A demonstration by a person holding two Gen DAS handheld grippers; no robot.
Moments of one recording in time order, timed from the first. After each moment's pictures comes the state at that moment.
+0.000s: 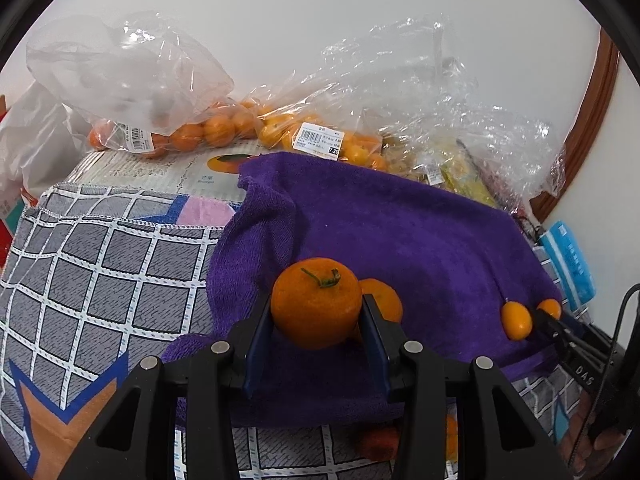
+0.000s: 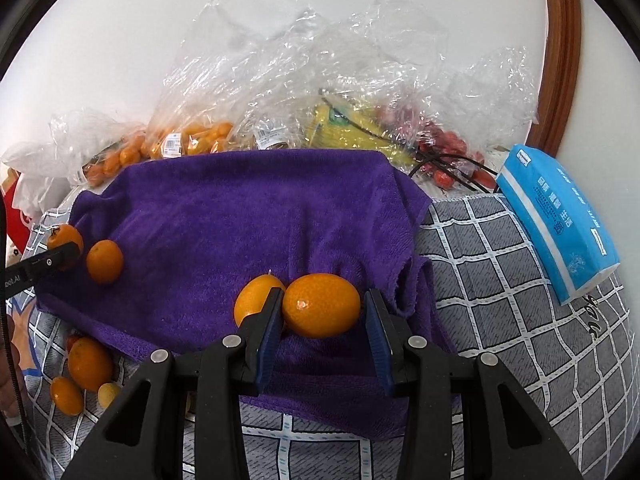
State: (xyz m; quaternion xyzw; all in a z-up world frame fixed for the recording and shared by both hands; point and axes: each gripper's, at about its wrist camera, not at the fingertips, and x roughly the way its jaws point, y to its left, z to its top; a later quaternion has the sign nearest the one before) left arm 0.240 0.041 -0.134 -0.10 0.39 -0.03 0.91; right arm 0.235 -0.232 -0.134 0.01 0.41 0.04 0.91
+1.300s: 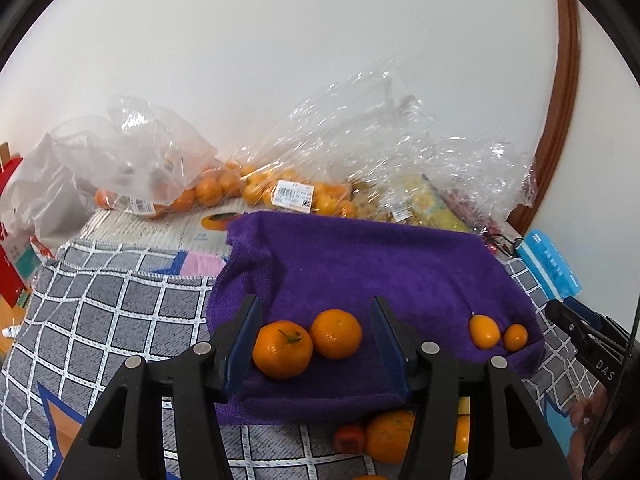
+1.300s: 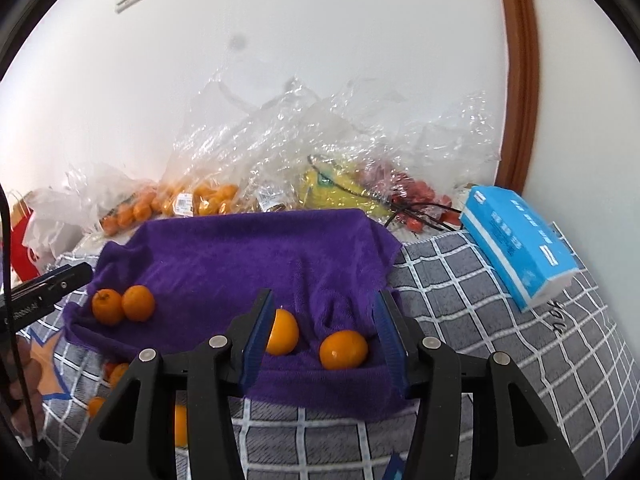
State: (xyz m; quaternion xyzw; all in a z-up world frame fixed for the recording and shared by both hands) left arm 0.206 0.025 -0.094 -0.07 0.31 -0.04 0.95; right arm 0.184 -0.236 -0.083 0.04 0.33 0.01 0.94
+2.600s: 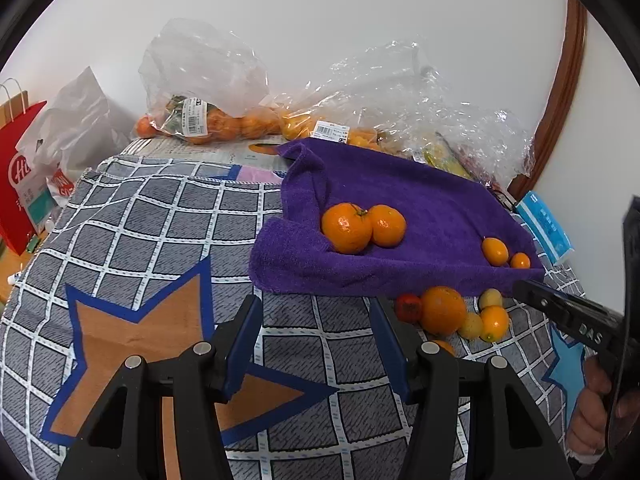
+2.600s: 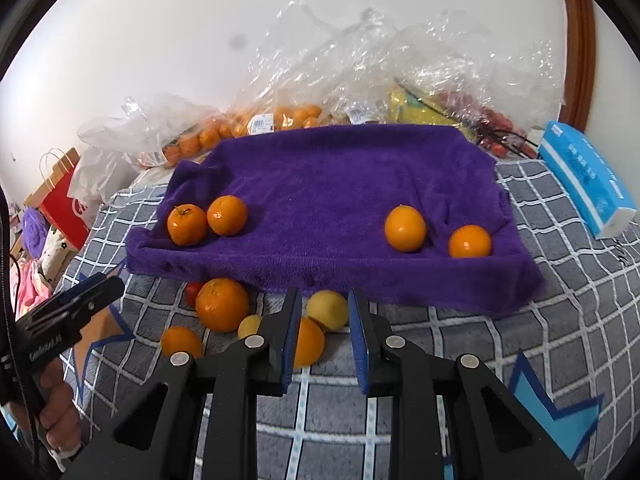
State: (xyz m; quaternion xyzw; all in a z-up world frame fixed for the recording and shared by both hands) left arm 0.137 0.074 -0.137 -0.09 0.36 -0.04 0.93; right arm 0.168 -0.164 -0.118 0.05 0.43 0.10 0.89
